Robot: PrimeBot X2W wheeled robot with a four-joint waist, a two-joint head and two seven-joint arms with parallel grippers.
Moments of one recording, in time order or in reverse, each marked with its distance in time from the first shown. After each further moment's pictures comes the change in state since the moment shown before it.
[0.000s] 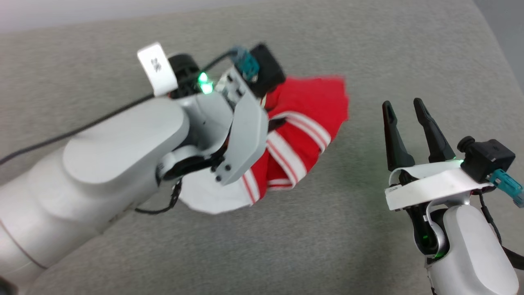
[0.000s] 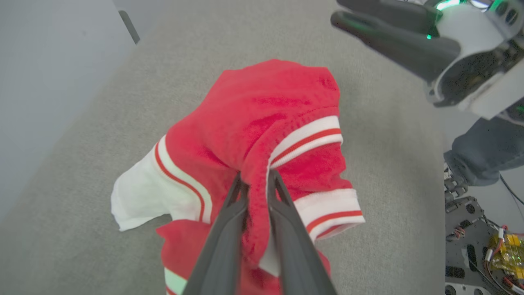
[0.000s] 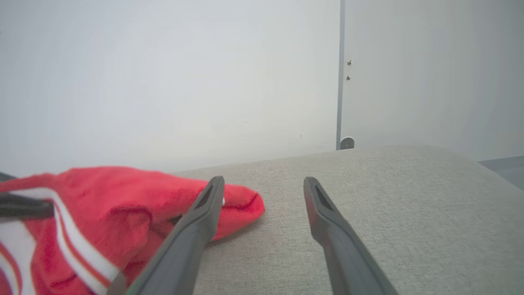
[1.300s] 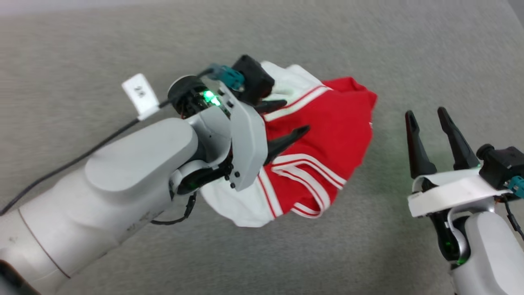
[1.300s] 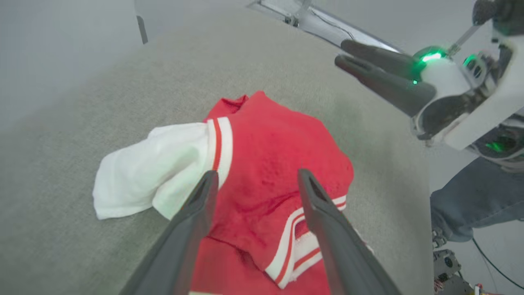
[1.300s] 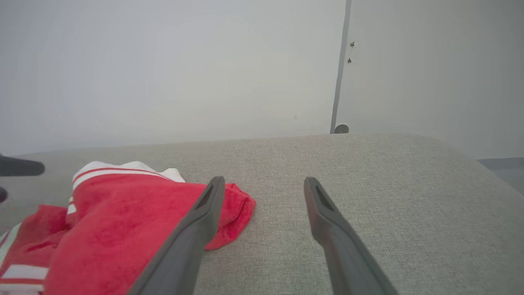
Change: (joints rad) left arm 0.102 -0.042 0.003 0.073 -0.043 0.000 -0.239; right arm 0.032 -0.063 -0.044 0.002 -0.045 0.000 0.000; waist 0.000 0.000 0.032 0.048
